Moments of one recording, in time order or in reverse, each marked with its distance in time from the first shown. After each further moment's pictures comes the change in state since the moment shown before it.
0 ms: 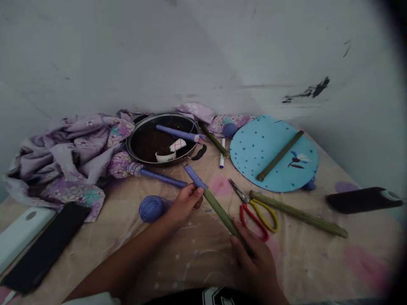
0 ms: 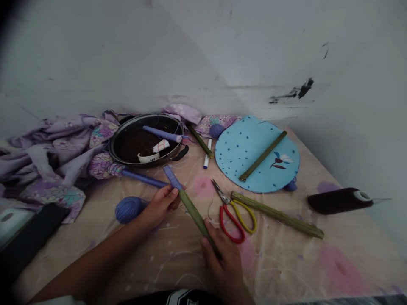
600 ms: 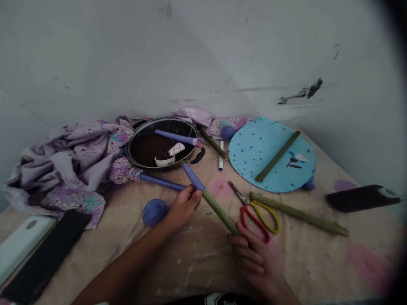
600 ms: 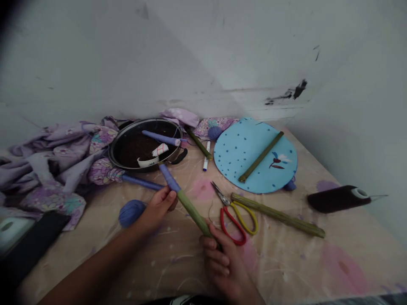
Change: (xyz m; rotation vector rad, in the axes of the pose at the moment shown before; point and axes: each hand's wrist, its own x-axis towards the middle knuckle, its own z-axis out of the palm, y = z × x) left_hand -0.004 0.009 -0.003 0.193 0.008 0.062; right_hand 0.004 -0.017 0.011 0.491 -0.280 0.425
